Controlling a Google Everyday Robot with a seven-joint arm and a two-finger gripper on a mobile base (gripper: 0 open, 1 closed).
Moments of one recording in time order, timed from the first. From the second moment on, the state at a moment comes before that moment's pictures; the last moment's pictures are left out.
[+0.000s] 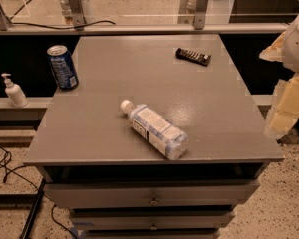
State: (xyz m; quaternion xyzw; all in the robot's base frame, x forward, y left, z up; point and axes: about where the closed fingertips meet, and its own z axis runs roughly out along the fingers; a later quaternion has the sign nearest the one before) arm 0.438 -0.217 0.976 -0.60 0.78 -0.03 0.16
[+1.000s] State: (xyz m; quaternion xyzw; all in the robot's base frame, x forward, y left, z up) arm 0.445 -0.203 0.949 -0.60 0.77 0.01 0.21
